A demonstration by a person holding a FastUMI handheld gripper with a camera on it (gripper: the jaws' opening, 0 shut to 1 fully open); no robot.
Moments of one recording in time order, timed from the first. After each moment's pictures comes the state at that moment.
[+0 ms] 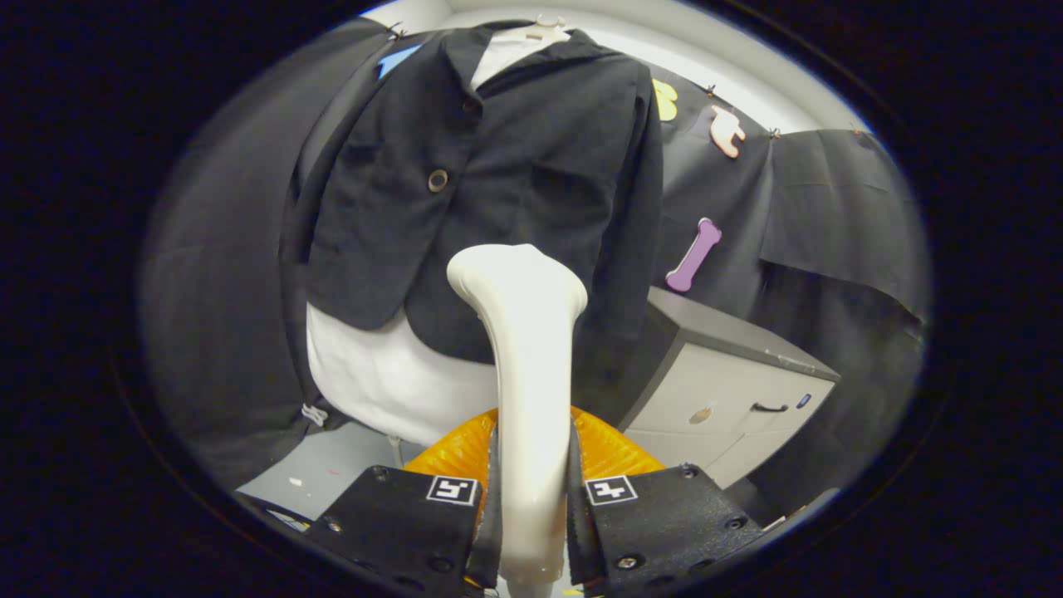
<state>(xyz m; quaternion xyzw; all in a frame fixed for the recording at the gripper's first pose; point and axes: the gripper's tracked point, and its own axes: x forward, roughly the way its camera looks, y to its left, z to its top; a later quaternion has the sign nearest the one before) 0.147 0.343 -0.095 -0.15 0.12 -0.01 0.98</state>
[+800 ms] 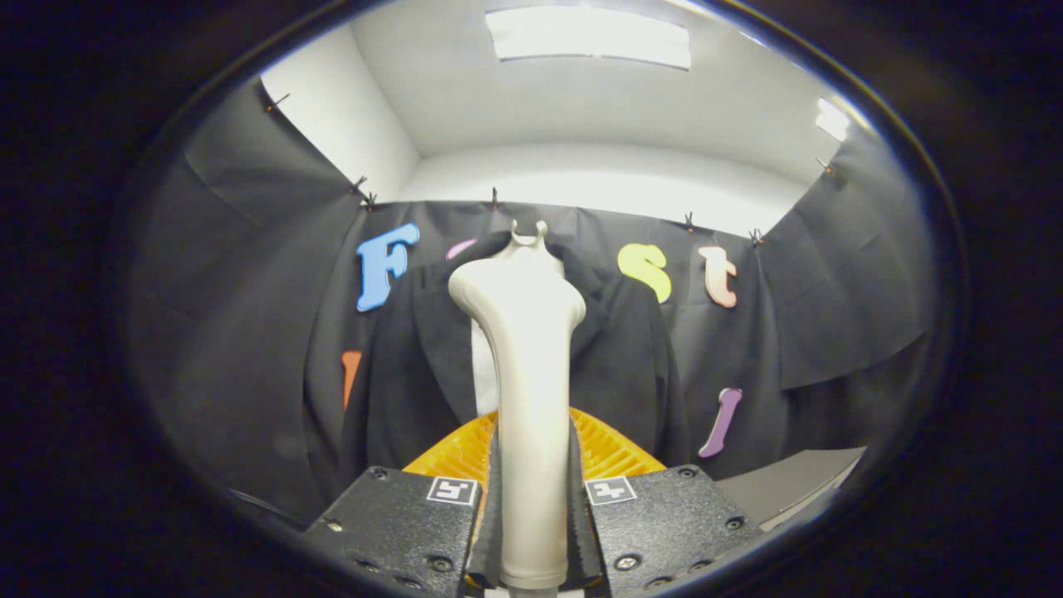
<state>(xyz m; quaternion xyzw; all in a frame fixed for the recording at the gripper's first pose) 0.183 0.480 0.212 -0.05 -0.20 0.08 0.97</state>
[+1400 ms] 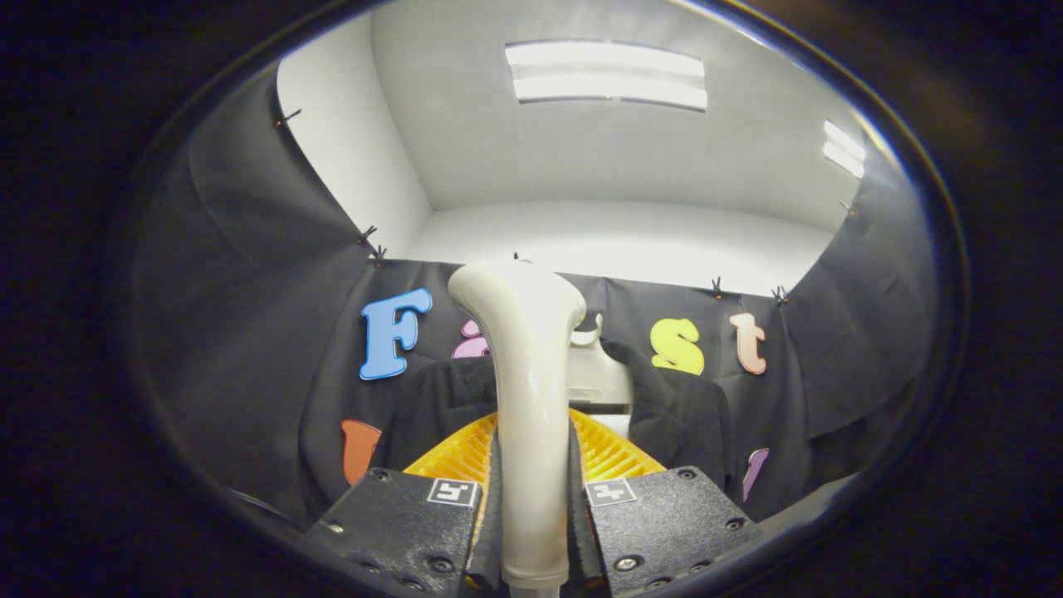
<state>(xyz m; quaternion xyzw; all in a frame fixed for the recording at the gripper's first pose) 0.226 0.566 0.310 -0.06 -0.30 0.08 0.95</state>
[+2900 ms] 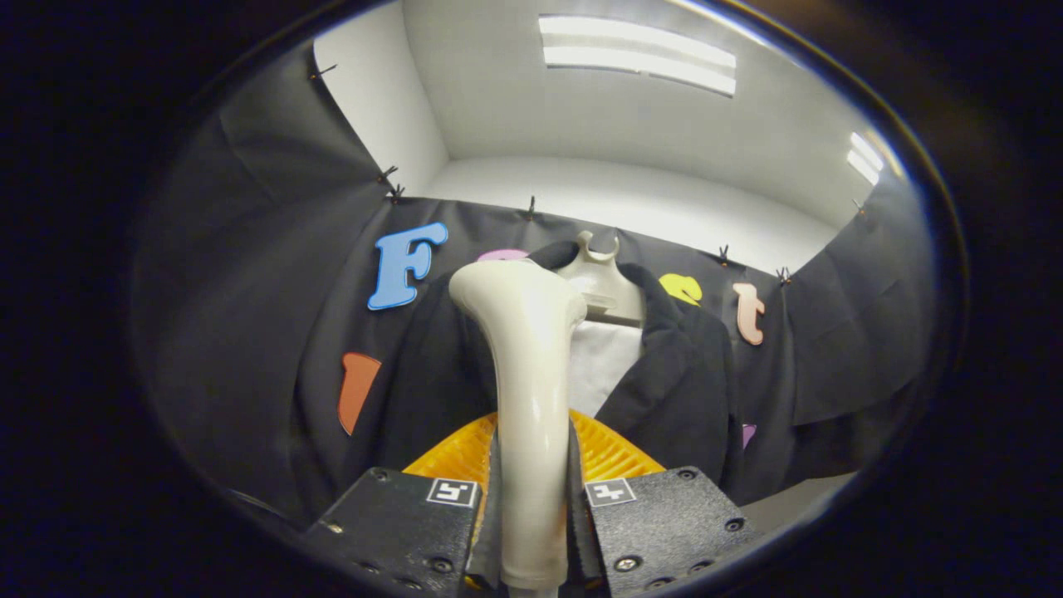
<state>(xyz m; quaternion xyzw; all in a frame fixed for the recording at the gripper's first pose) 0.232 0.554 0.196 -0.11 -0.20 0.06 0.97</state>
